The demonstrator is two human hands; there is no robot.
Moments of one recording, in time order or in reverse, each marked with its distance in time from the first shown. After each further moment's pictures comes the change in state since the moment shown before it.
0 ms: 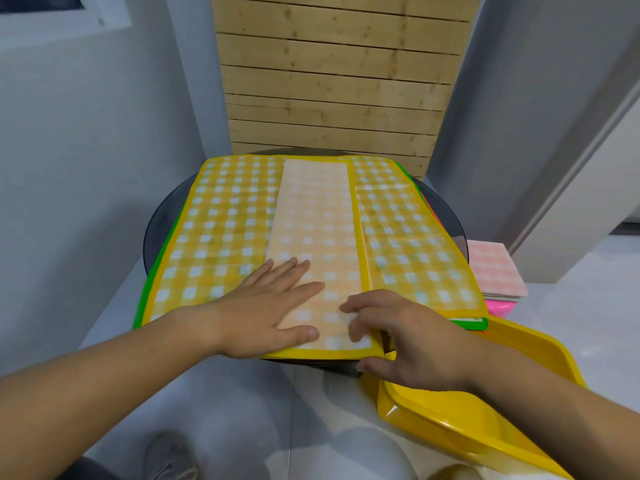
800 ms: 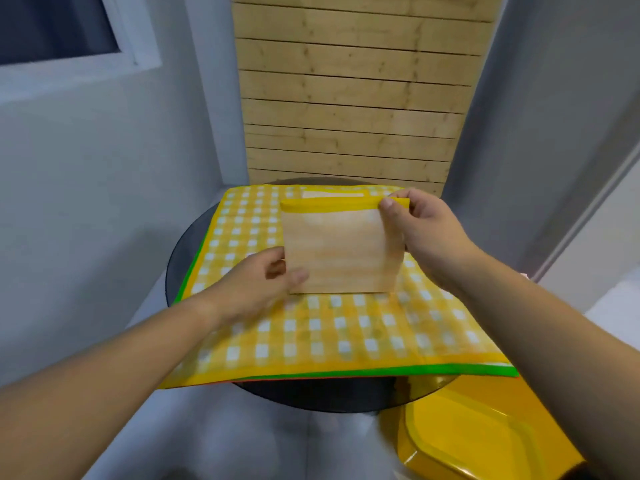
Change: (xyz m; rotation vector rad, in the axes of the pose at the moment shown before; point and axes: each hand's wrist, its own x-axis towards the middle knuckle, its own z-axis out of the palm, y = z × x) left_hand 0.016 -0.050 -0.041 -1.025 0.441 -0.122; right_hand 0.110 0.009 -0.087 0.866 0.663 0.319
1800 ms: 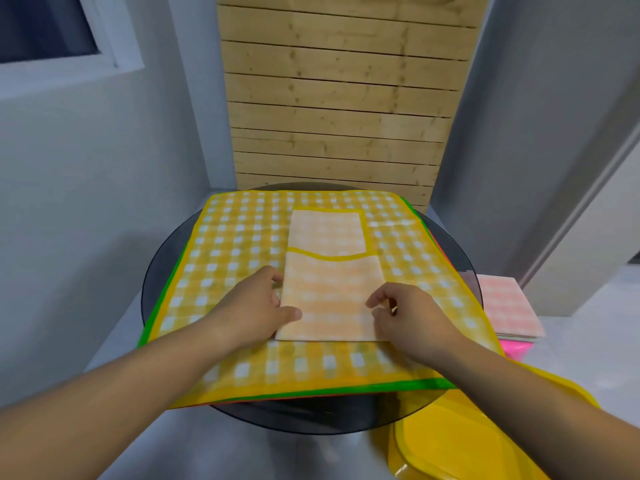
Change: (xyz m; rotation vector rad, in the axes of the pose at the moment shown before) left_hand 0.008 0.012 0.029 0.403 0.097 -0.238; right_hand -0.046 0.065 -0.006 -0.747 -0.134 0.191
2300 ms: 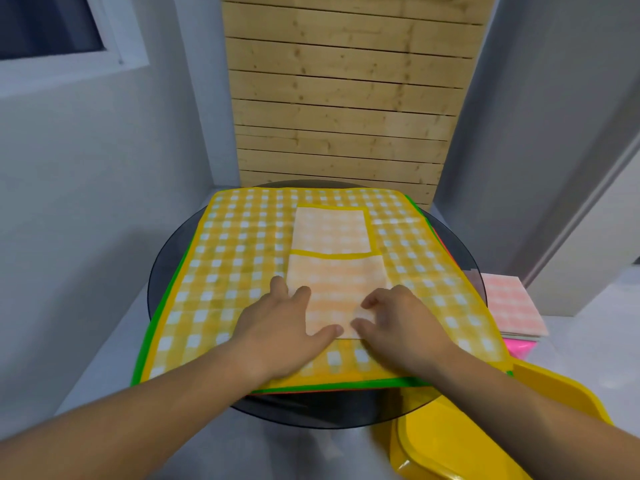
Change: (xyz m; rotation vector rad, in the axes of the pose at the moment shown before) left_hand -0.022 0.013 0.032 0.517 0.026 0.079; right_hand -0.007 -0.008 0.017 -0.184 -0.030 0.005
